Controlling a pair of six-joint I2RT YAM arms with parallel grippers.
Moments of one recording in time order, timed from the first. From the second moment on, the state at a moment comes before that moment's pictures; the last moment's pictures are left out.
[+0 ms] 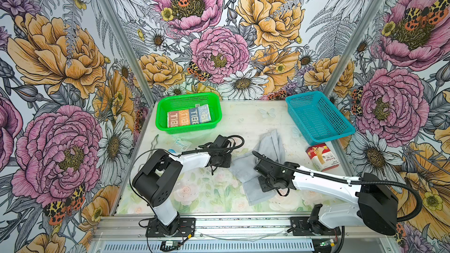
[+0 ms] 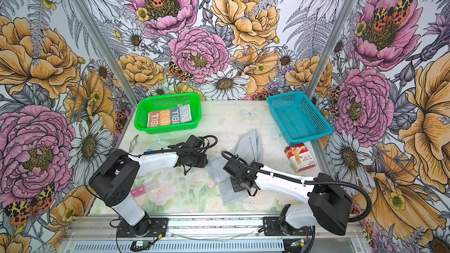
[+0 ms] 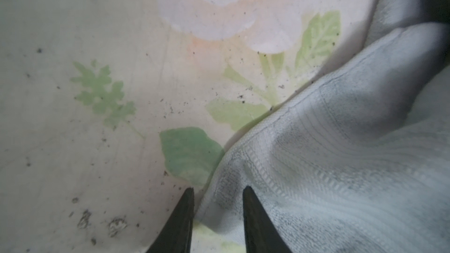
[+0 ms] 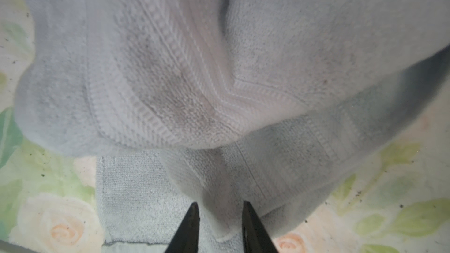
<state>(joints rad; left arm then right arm) -0.66 1.69 0.90 -0.30 0.06 -0.46 0.94 1.33 0.75 -0.73 0.13 0.60</state>
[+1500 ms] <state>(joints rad) -0.64 1.66 0.88 -0.35 -0.01 -0.48 0.96 1.43 0.74 -0.74 0.11 0.57</state>
